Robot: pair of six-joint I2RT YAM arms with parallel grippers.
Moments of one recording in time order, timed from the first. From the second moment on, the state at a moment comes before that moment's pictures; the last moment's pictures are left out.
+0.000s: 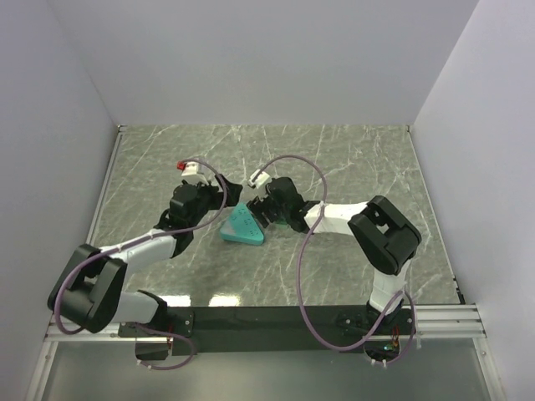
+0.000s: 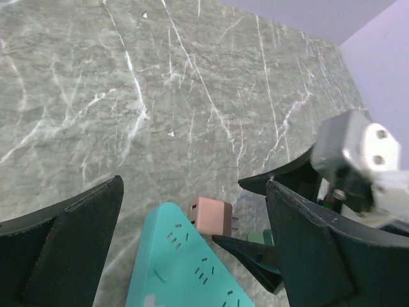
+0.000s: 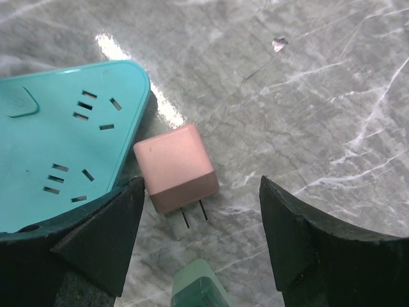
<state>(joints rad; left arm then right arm) -0.44 1.34 0.52 0.63 -0.03 -0.55 0.74 1.84 0.97 0.26 0.00 -0.14</state>
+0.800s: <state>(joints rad) -0.44 1.14 0.44 0.55 -0.04 -0.51 0.74 1.97 1.16 0.10 -0.11 -0.21</state>
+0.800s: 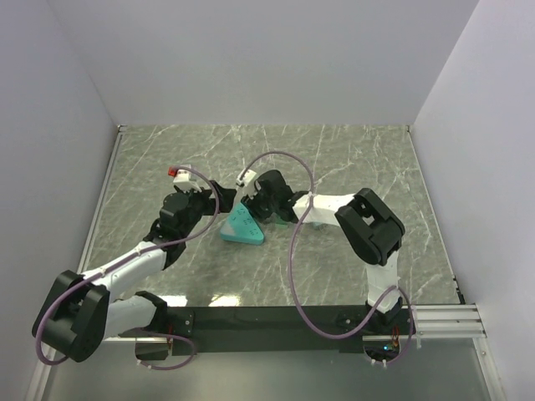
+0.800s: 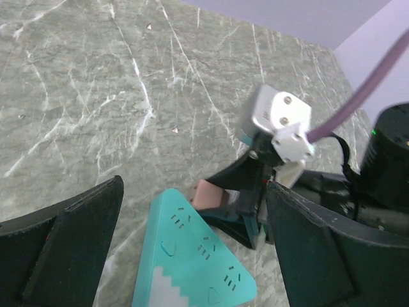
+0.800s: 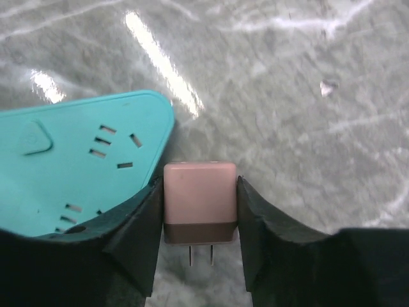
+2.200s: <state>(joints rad) -0.62 1.28 0.40 0.97 0.12 -0.45 0.69 1.47 0.80 0.54 -0.07 0.63</state>
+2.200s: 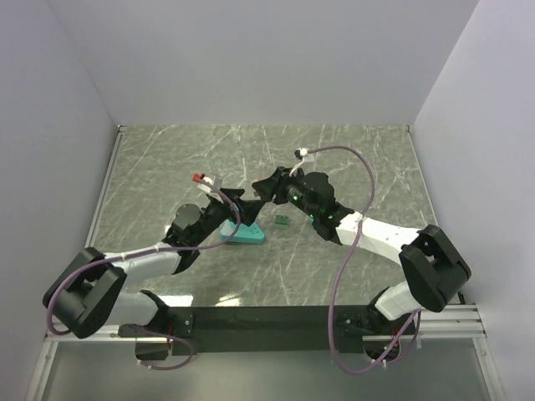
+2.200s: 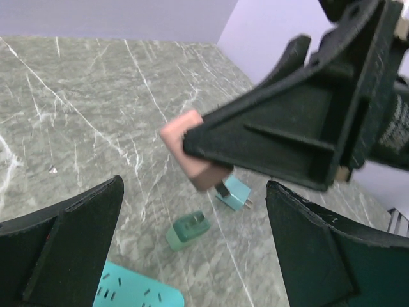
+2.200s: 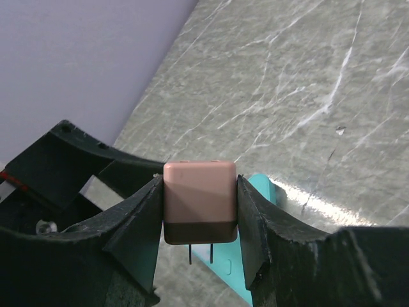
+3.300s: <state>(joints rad) -0.64 1.45 0.49 0.99 0.18 -0.41 0.69 1.42 0.69 0.64 -0.01 0.63</state>
